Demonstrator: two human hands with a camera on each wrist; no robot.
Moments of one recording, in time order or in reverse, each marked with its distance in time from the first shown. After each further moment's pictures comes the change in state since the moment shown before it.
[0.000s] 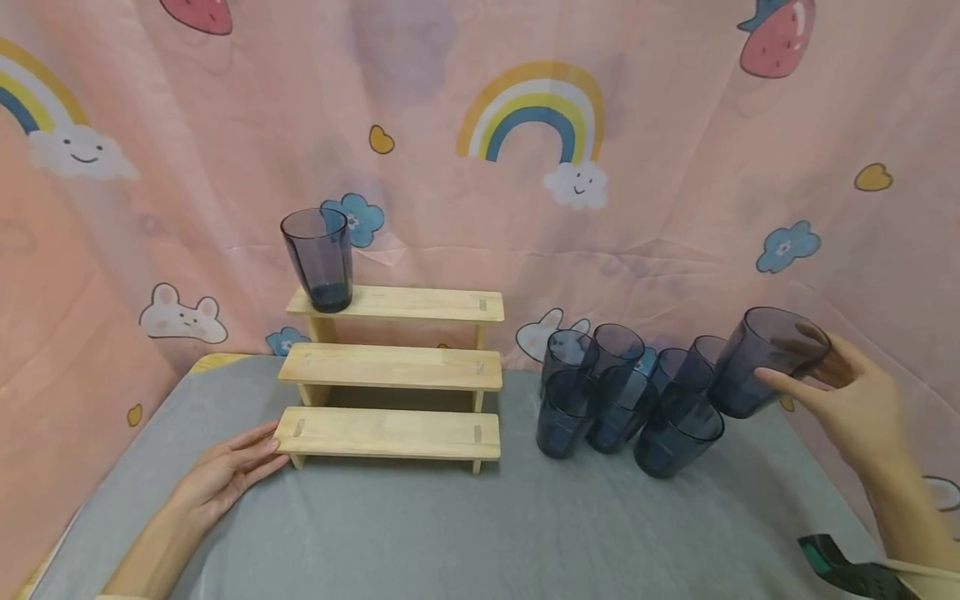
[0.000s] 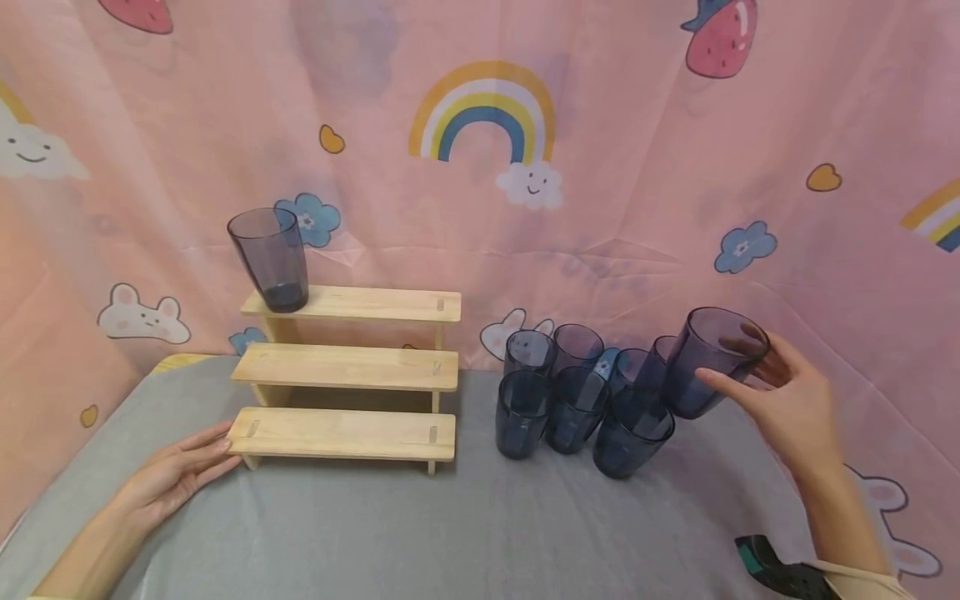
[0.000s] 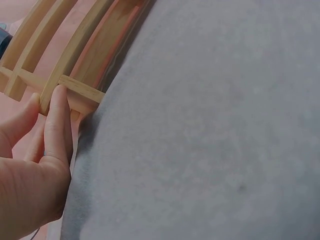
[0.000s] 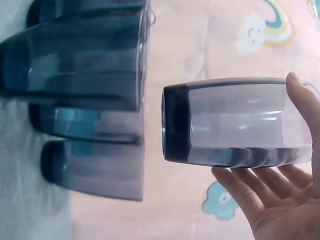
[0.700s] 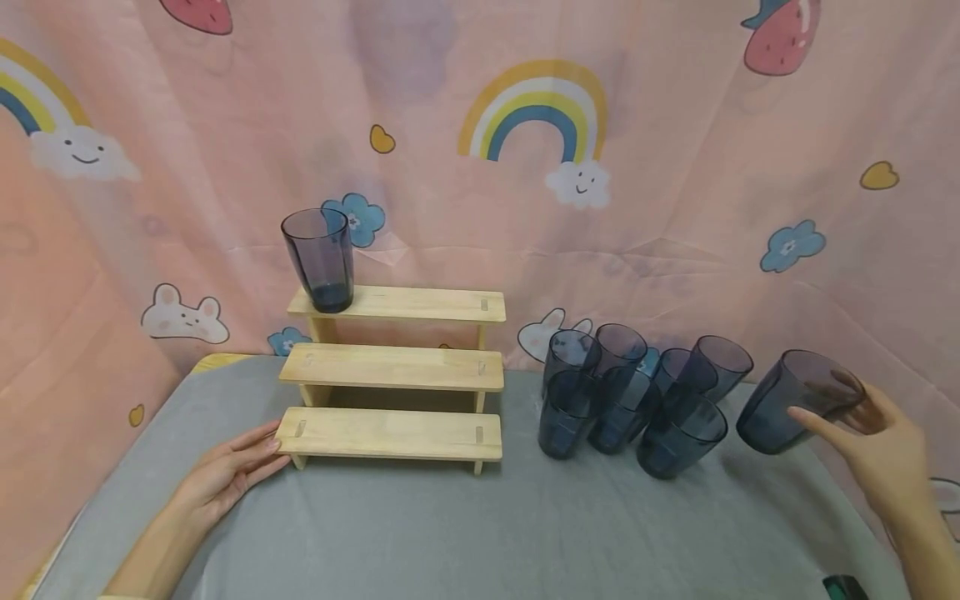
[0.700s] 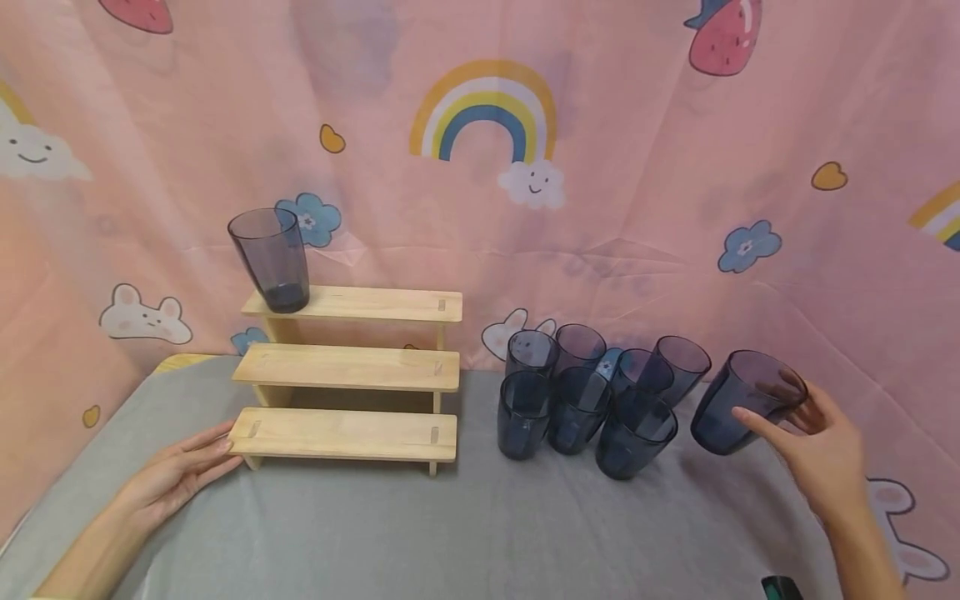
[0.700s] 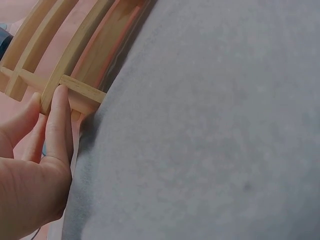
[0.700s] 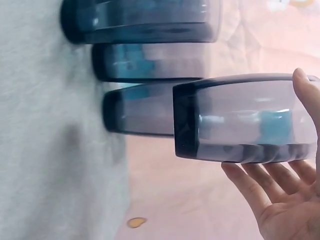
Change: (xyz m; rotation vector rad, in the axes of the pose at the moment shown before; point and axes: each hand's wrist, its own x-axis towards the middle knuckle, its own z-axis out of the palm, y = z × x) left_hand 0.001 0.000 -0.004 -0.052 -0.029 0.023; right_hand -0.011 0.065 0.001 -0.028 0.058 0.159
